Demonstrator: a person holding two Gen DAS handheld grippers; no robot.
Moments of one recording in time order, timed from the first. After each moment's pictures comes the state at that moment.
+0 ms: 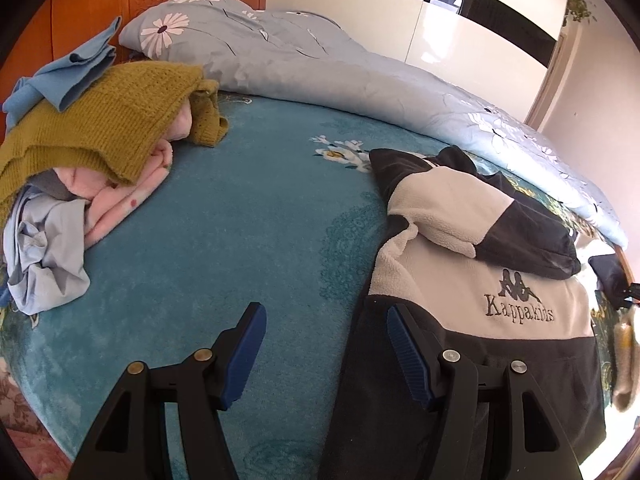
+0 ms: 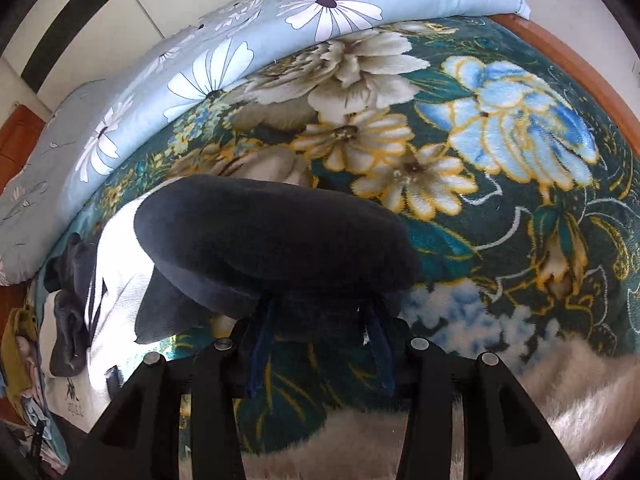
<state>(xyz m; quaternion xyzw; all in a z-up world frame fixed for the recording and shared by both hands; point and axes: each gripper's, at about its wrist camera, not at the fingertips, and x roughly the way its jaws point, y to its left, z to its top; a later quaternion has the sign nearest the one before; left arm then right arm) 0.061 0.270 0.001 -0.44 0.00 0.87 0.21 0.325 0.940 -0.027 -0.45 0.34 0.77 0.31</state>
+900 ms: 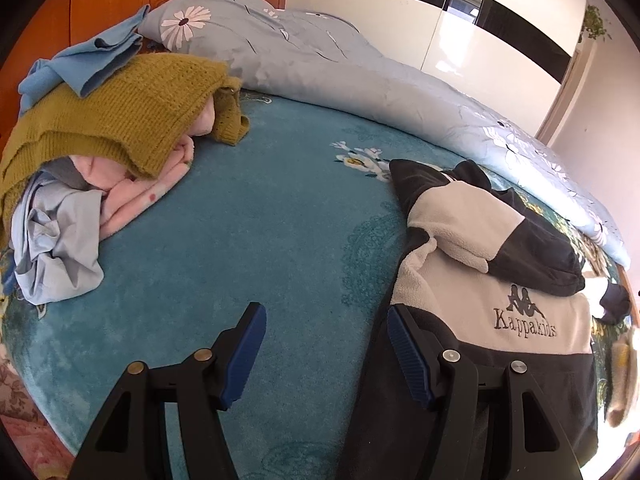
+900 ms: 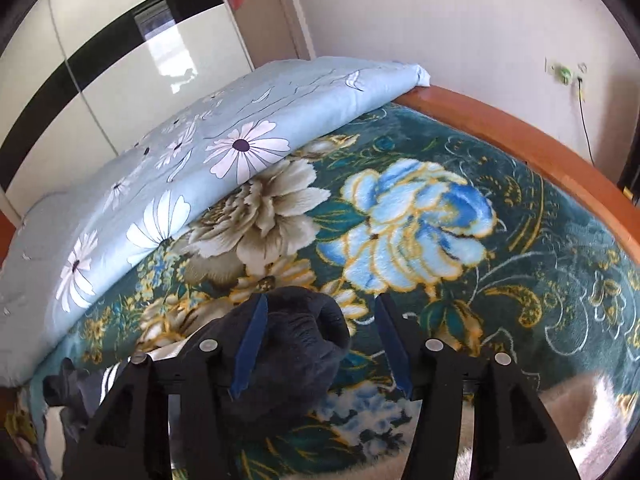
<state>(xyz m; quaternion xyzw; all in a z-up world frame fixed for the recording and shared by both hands) 0.051 0.253 -0.001 -0.45 -0.02 0.87 0.20 0.393 0.983 0.035 -0.28 0.38 0.76 0.44</state>
